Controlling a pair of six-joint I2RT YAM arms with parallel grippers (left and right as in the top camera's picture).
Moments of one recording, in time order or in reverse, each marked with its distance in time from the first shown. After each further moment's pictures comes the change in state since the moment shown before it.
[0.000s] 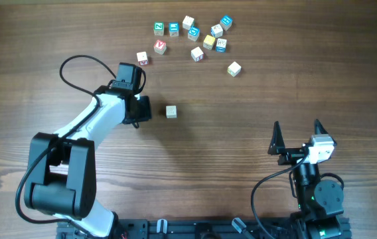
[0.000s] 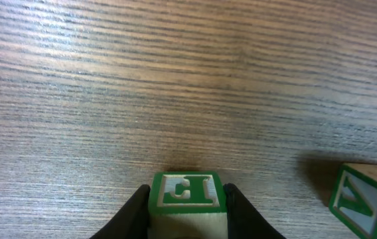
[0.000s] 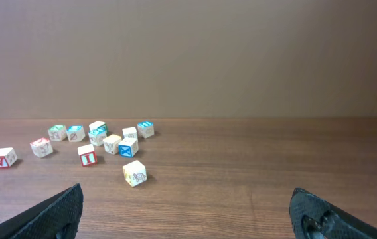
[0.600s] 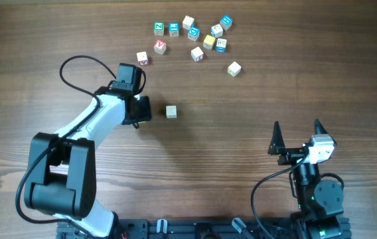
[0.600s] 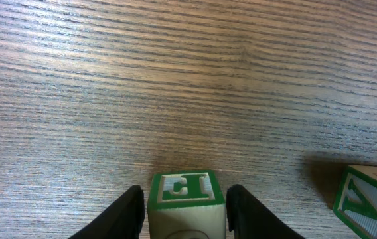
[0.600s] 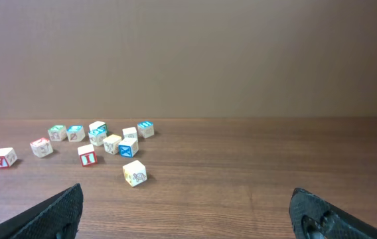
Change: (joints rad) left arm 0.000 0.000 -0.007 0.014 -0.003 0.000; right arm 0.000 0.000 0.000 0.000 0.000 0.000
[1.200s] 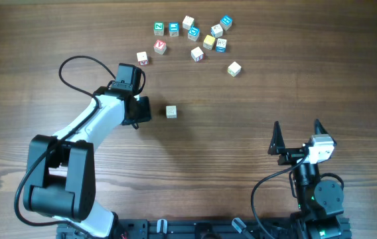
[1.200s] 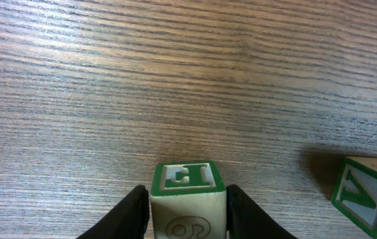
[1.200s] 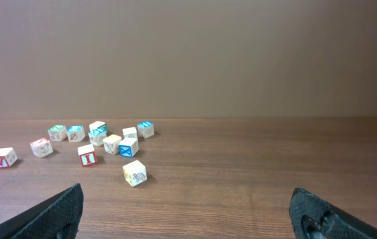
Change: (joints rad) left arm 0.000 -0.014 0.000 -0.021 0.000 0.000; right arm 0.000 0.000 0.000 0.000 0.000 0.000
